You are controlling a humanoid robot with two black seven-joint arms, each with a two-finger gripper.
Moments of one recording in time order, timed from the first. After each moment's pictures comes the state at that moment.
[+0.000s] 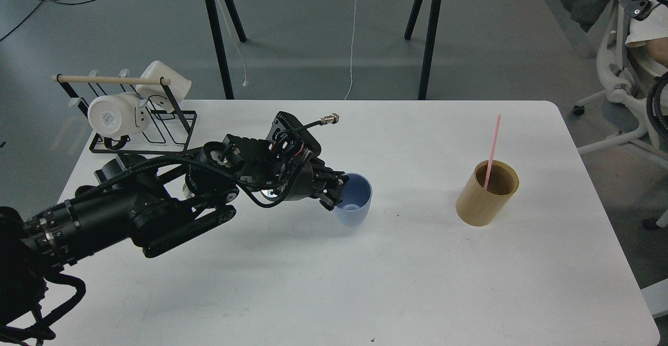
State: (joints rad) left arm -0.88 0.26 -0.37 -1.22 2.12 -0.49 -0.11; right arm 0.82 -0.78 0.89 0.92 0.18 0.49 0.16
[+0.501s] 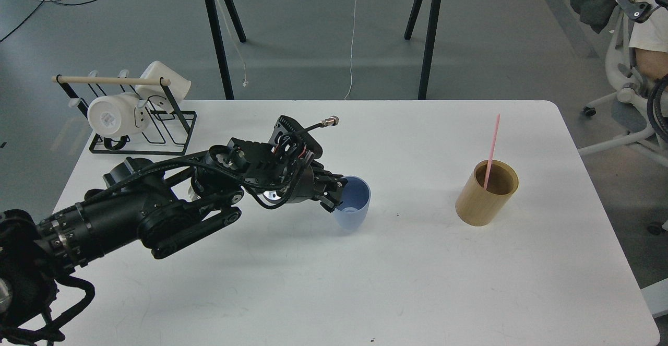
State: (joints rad) left arm -0.86 0.23 -0.37 -1.16 2.12 -0.49 -0.11; right arm 0.81 -0.79 0.89 0.92 0.18 0.49 0.16
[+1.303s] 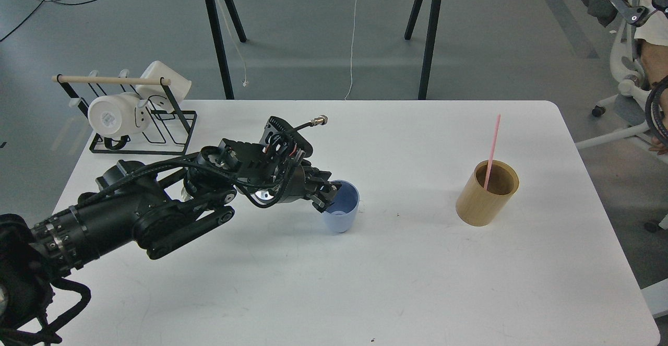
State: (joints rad) left arm -0.85 0.25 -0.41 -1.14 2.11 -0.49 -0.13; right arm 0.81 -0.79 0.88 0.92 0.18 0.49 0.16
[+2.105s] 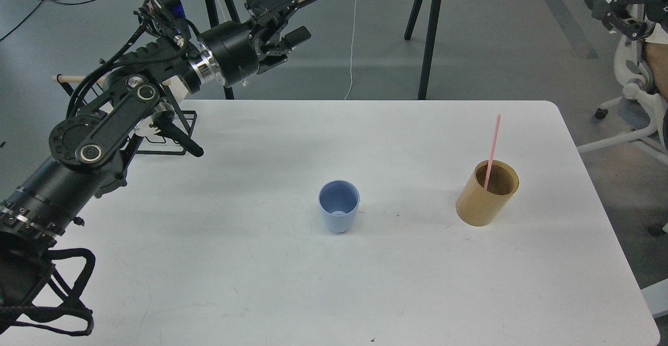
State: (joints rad) left arm -0.86 0.26 -0.95 -0.98 0.85 -0.44 -0.19; right arm 0.80 -0.91 0.84 1.10 -0.31 0.33 0.17
